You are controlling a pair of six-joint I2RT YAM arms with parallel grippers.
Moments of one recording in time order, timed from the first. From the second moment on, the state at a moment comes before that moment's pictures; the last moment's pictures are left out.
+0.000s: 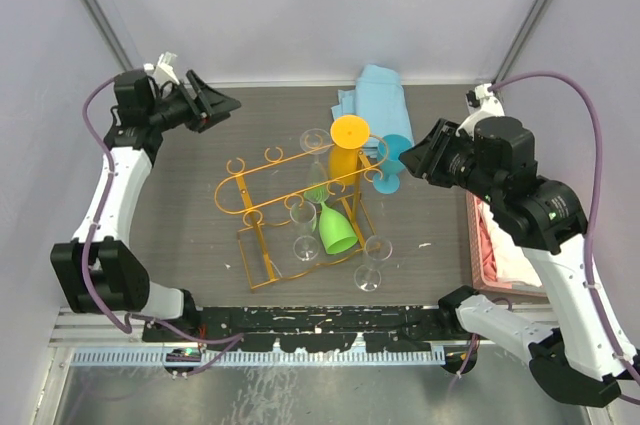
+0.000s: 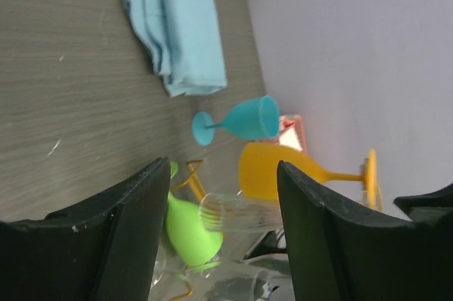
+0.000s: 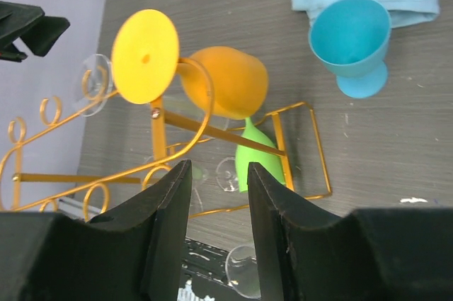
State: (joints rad) left arm 0.06 1.40 1.30 -0.19 0.82 -0.79; right arm 0.48 0.96 1.52 -0.99 0.01 0.62
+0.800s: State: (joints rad) left arm -0.14 1.76 1.35 -0.47 0.73 -0.27; right arm 0.48 1.02 1.48 -0.99 0.10 0.65
